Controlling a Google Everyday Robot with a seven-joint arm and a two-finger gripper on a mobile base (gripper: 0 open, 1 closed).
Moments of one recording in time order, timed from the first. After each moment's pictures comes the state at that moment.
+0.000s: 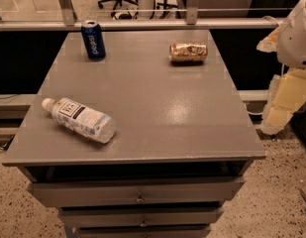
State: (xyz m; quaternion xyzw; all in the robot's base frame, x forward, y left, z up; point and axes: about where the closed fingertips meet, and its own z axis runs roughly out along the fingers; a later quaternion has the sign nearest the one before) arm 0.438 -0.217 0.976 -0.60 0.78 -0.03 0.16
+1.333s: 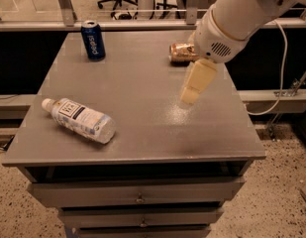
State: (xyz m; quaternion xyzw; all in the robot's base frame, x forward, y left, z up) arm 0.531 -0.096 0.947 -0.61 0.75 0.04 0.25
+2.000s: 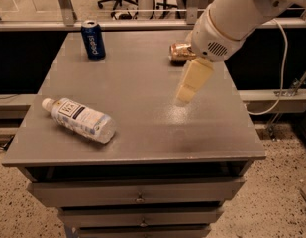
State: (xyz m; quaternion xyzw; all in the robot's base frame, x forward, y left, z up) arm 0.538 -0.087 0.946 -0.60 0.75 0.04 0.26
